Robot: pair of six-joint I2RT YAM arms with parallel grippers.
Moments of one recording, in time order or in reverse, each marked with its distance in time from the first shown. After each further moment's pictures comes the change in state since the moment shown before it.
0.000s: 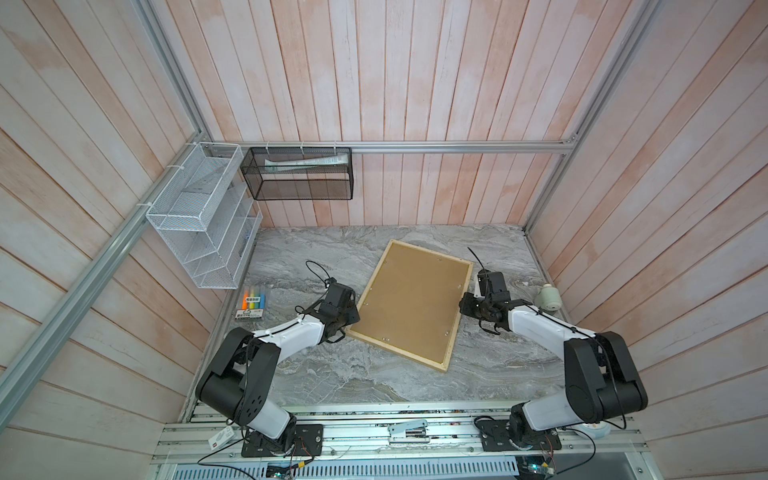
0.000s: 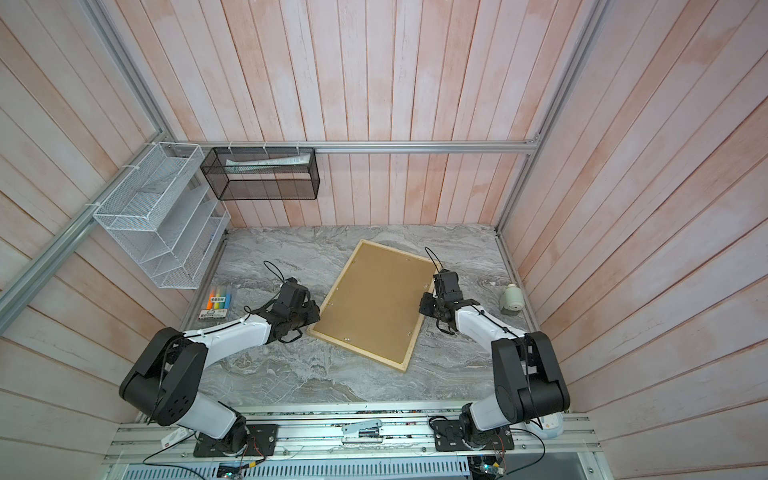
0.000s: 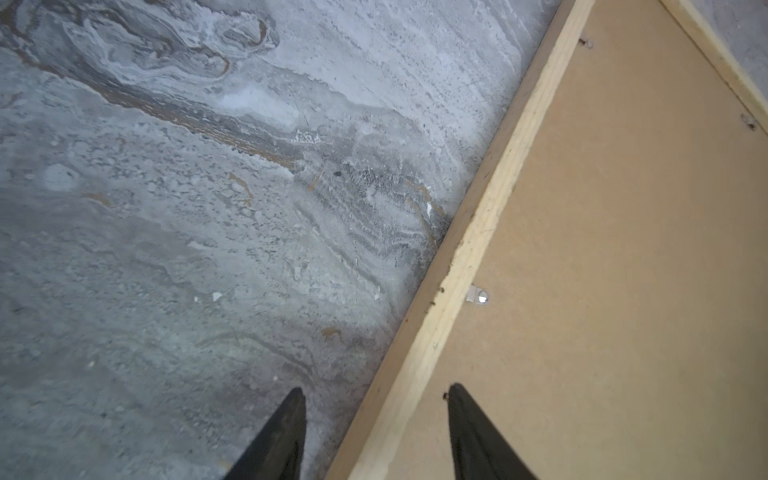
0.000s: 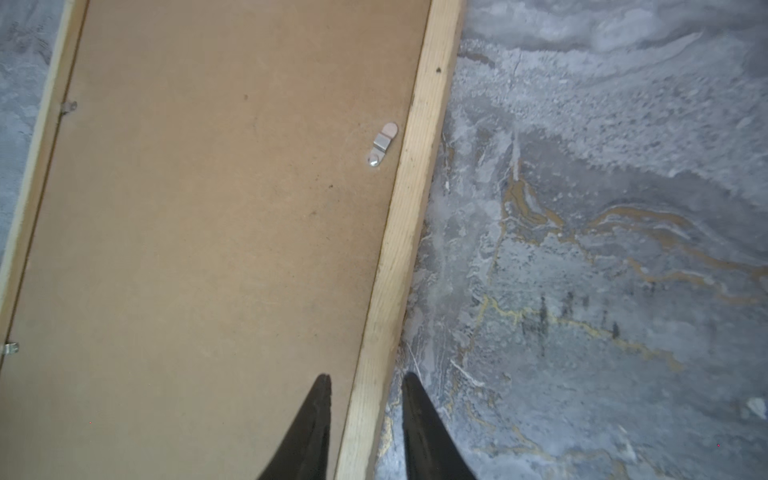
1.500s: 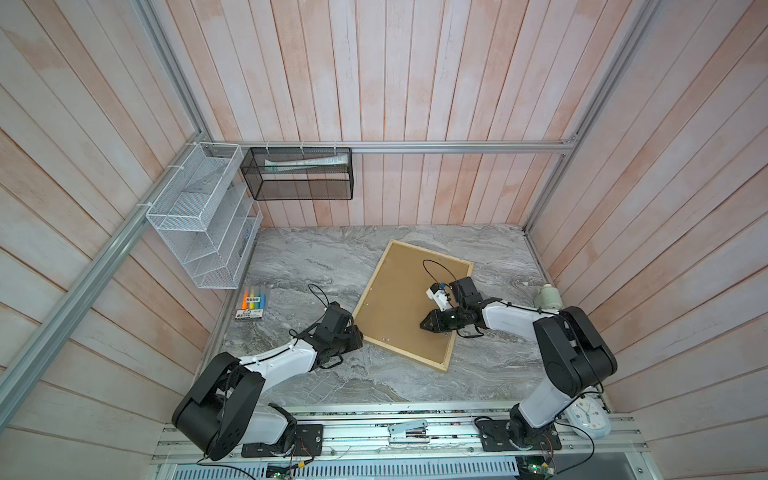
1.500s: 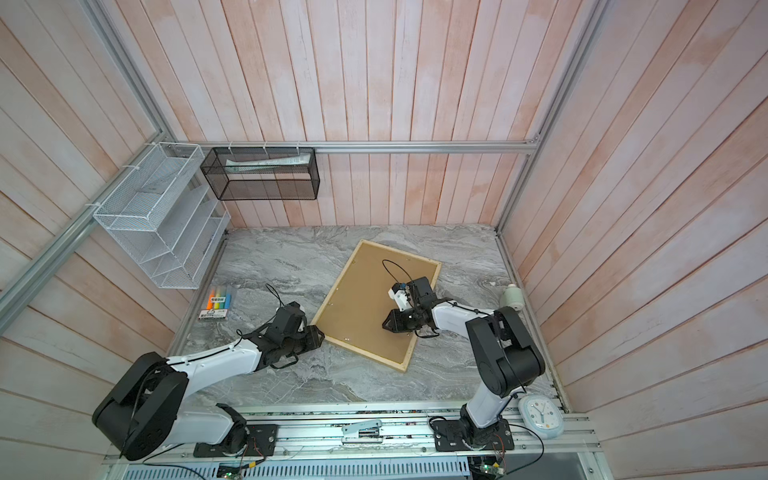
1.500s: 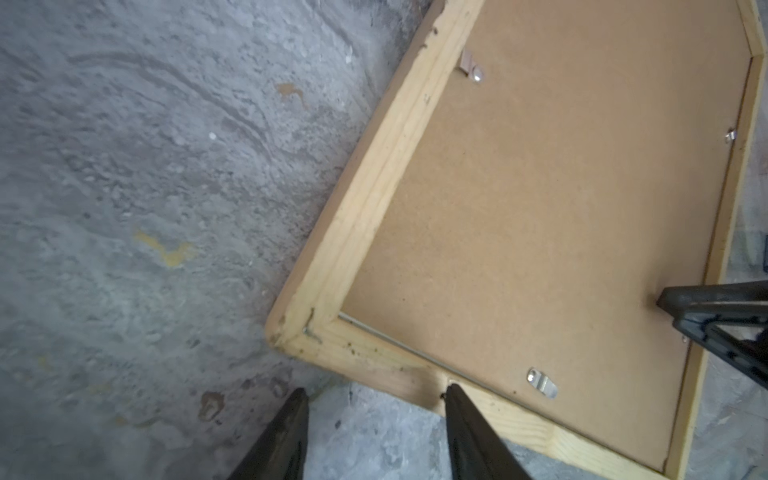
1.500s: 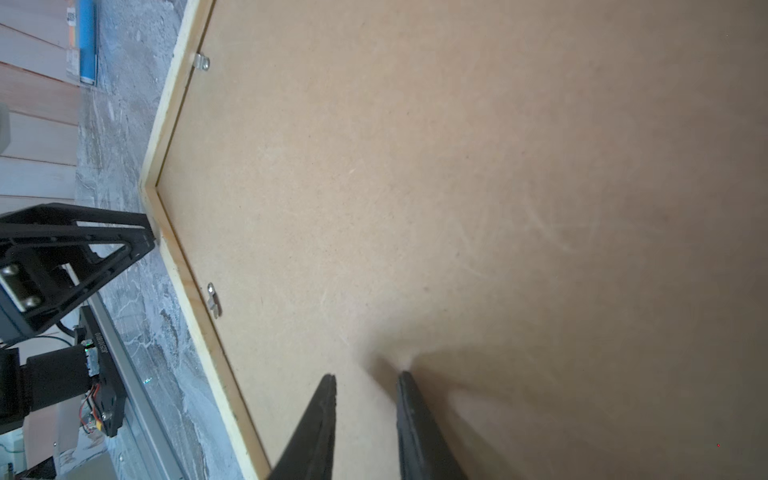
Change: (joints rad) left arm -0.085 -0.135 -0.211 0.034 0.175 -0.109; right arm 0.181 0.220 0.064 -0.014 -0.500 -0.226
